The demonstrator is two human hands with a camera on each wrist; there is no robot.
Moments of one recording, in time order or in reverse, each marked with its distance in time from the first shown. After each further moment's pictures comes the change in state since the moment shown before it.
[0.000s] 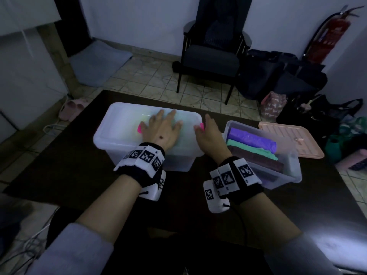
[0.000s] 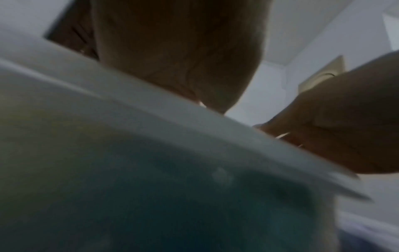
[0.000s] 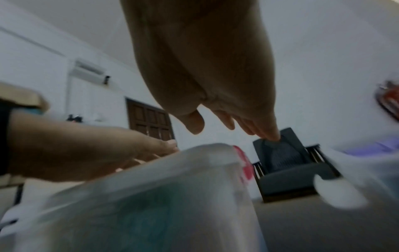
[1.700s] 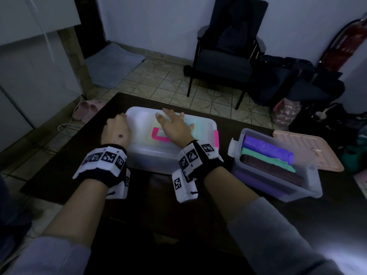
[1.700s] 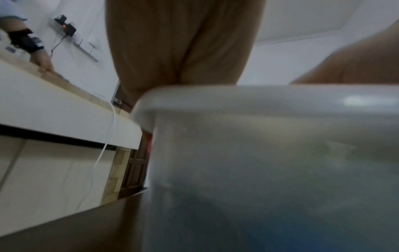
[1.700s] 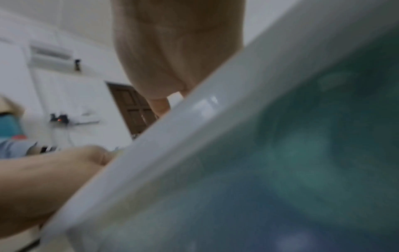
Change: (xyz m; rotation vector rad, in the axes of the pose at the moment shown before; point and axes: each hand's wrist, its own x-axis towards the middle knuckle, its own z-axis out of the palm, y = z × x) left_hand 0.001 -0.104 -0.046 -0.075 0.172 -0.381; right_hand 0.035 -0.079 0.077 0.007 -0.212 -0.155
